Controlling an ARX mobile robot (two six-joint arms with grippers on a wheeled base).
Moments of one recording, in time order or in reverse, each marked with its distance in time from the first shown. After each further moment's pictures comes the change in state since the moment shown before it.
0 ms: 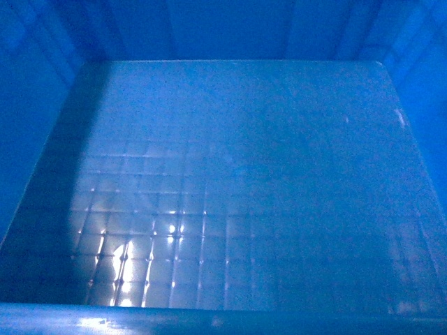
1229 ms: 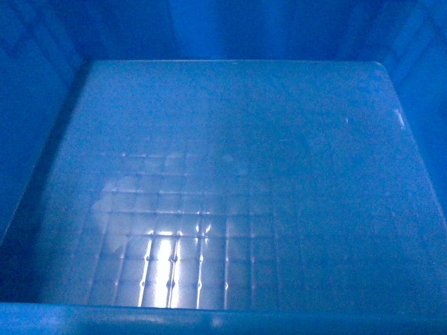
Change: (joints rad) left arm 0.000 -0.001 0.000 0.000 0.000 0.000; right arm 0.000 0.001 0.000 0.000 0.000 0.000
